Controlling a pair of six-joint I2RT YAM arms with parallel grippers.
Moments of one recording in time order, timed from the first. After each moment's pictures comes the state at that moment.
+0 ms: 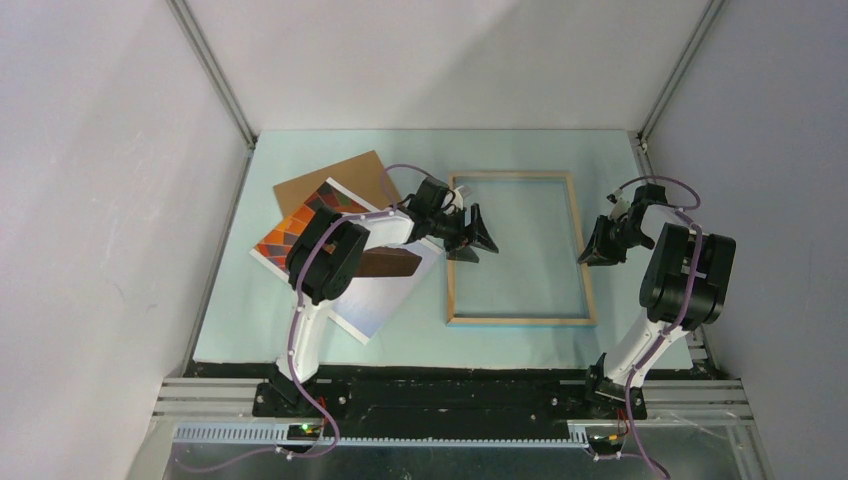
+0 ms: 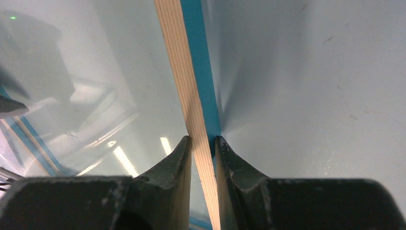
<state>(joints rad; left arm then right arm) -0.62 2.18 1.41 0.01 0.76 -0.83 -0.30 1.80 1.12 -0.63 -0.44 -0.03</state>
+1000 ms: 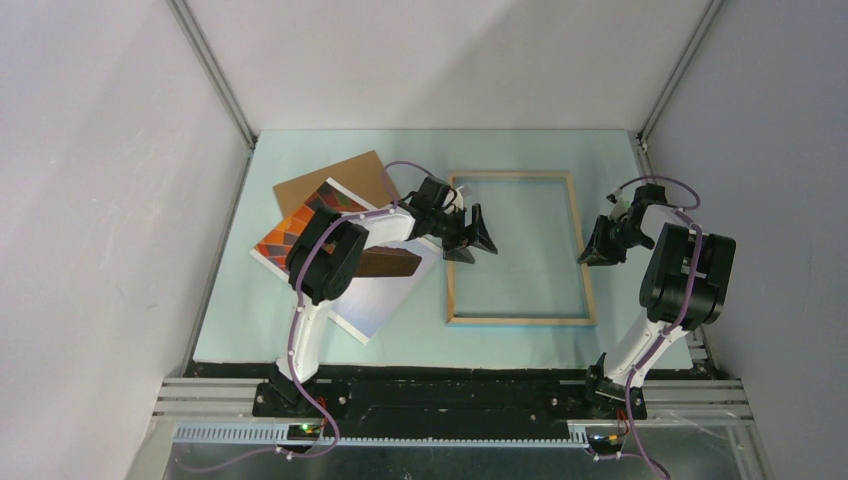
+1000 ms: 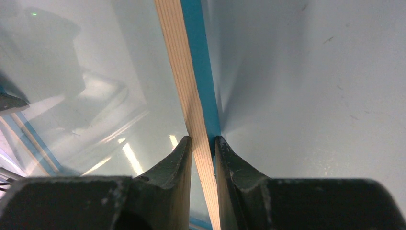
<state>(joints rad) -0.62 2.18 1.45 -0.10 0.71 -0.77 -0.30 1.80 1.12 -0.63 -0.44 -0.03</state>
